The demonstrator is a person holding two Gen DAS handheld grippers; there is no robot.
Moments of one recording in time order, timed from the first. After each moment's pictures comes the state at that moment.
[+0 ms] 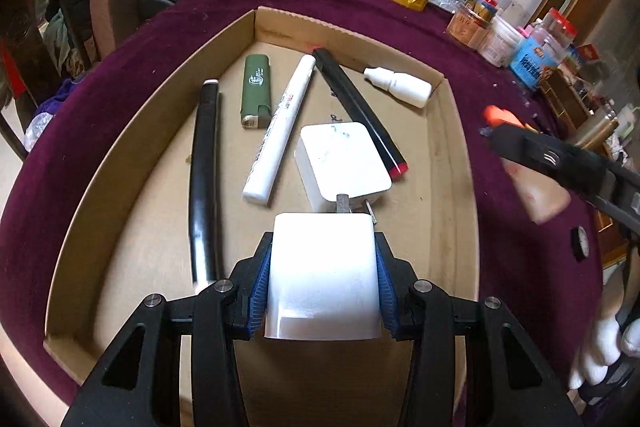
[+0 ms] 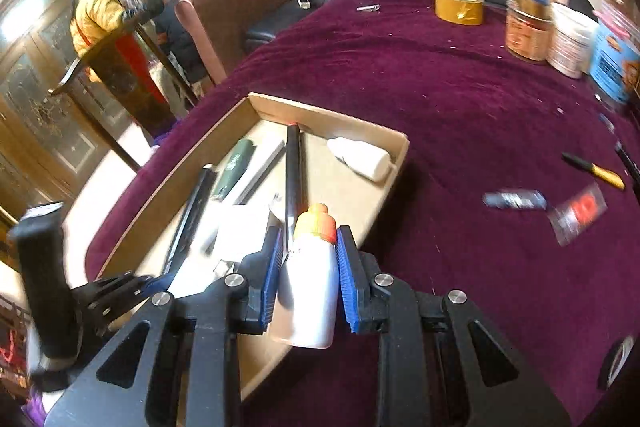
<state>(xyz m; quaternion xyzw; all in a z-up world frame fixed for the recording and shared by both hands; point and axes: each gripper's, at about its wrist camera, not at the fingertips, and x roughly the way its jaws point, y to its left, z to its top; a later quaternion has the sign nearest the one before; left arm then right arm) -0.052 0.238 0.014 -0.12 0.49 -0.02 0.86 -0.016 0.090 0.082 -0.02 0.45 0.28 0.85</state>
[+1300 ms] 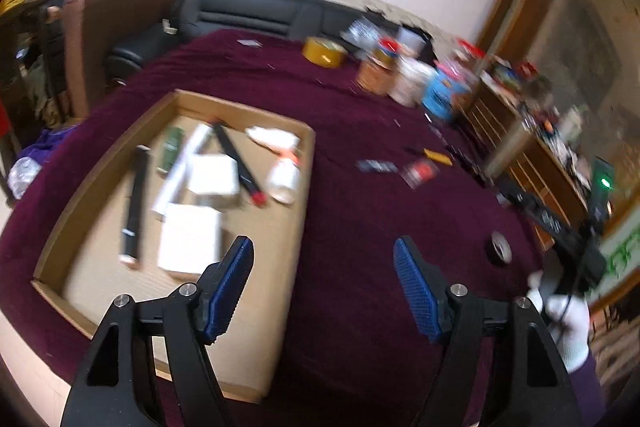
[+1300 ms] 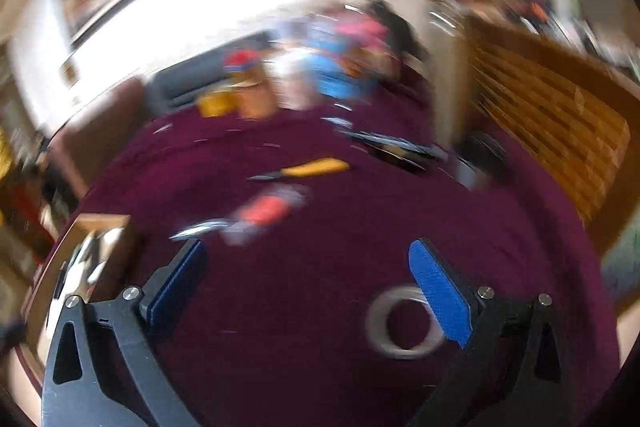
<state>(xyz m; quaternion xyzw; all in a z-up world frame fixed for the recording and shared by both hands) -0.115 0.153 0.087 -0.12 0.39 -0.10 0.91 -0.062 -0.196 0.094 0.12 0.31 0.01 0.94</state>
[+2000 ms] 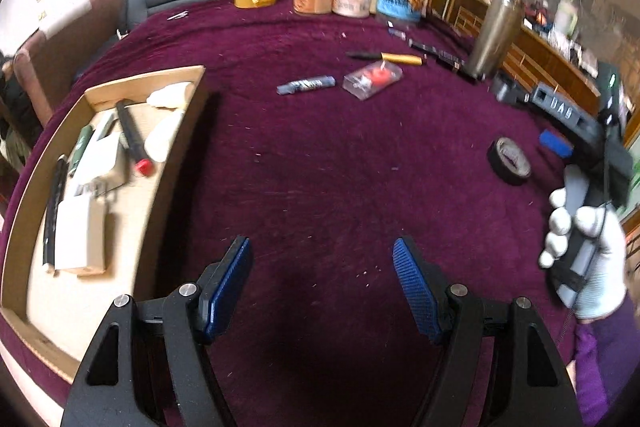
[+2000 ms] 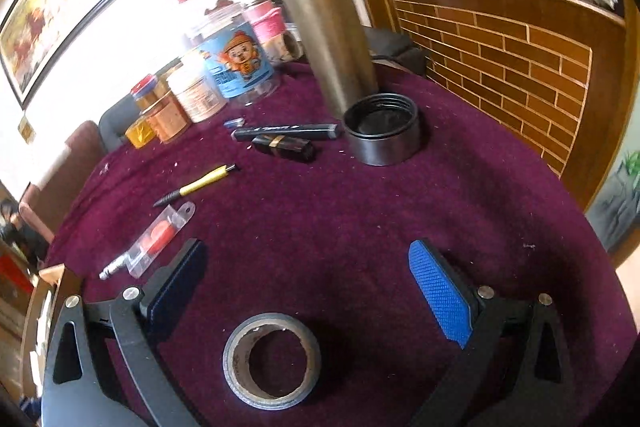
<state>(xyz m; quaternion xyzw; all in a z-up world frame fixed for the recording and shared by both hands) -0.094 0.030 0.037 0.03 0.46 -0.11 0.88 -0.043 -0.271 0.053 0.18 0.32 -0.06 0.93</state>
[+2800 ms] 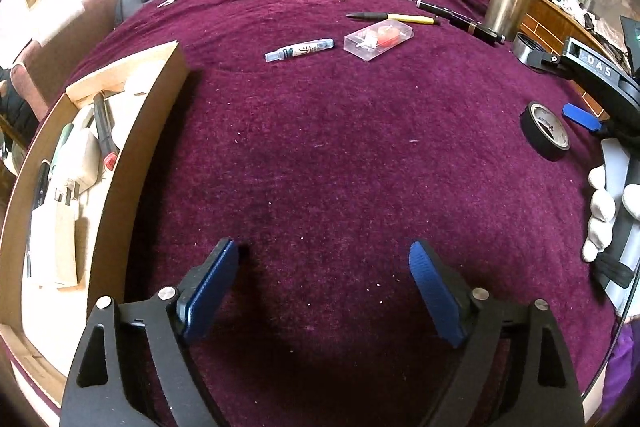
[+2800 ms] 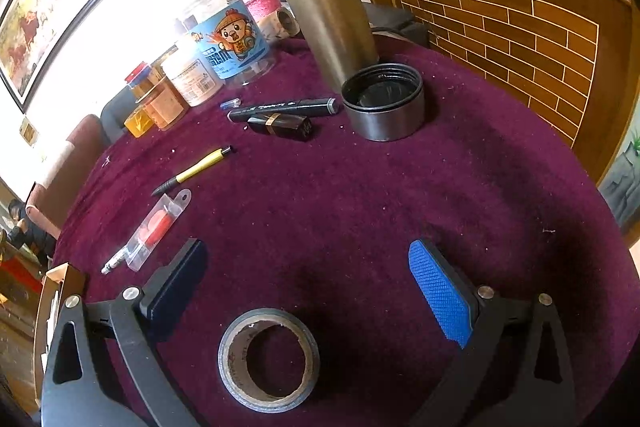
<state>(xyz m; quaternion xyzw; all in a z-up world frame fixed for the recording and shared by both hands) -0.075 0.020 0.006 0.06 0.49 -0.10 0.86 -0.034 -0.280 0.041 0.22 0.35 -0.04 0.91</state>
